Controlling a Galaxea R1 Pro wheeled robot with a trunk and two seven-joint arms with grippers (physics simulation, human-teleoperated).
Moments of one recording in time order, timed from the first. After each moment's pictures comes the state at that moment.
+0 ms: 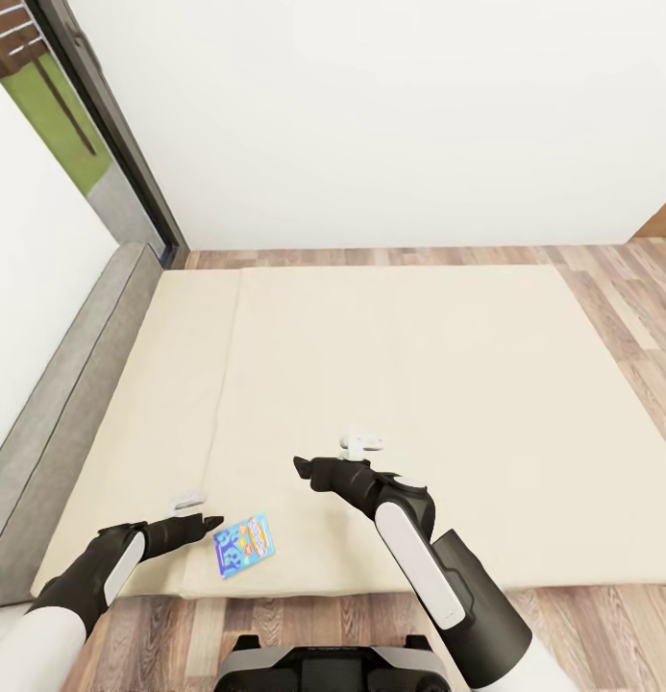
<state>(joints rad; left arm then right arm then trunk) -0.63 0.22 0.02 -0.61 0.26 0.48 -0.36 -0.53 0.10 0.53 -1.50 -0.75 0.68 -0.39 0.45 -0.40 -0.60</state>
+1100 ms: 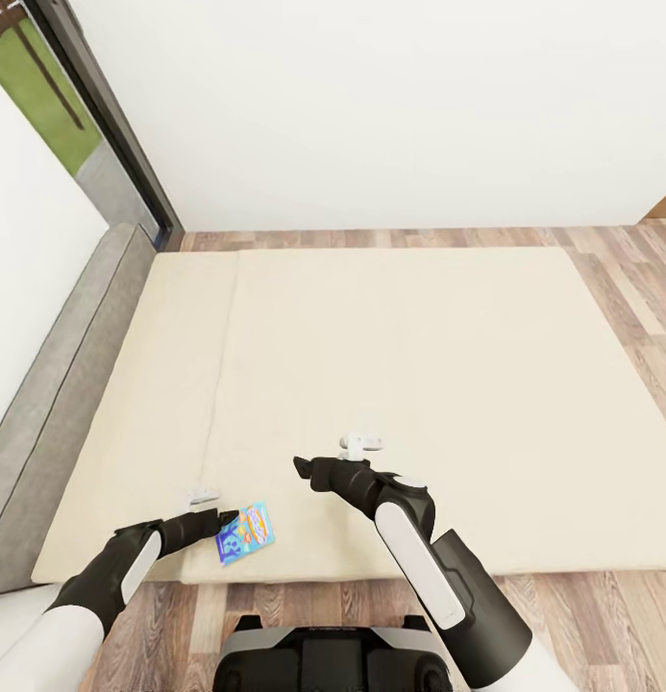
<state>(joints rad) -0.63 0.17 0.02 -0.62 0.26 0.42 -0.37 -0.53 0.10 0.53 -1.50 -0.75 0.68 -0.39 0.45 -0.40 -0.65</state>
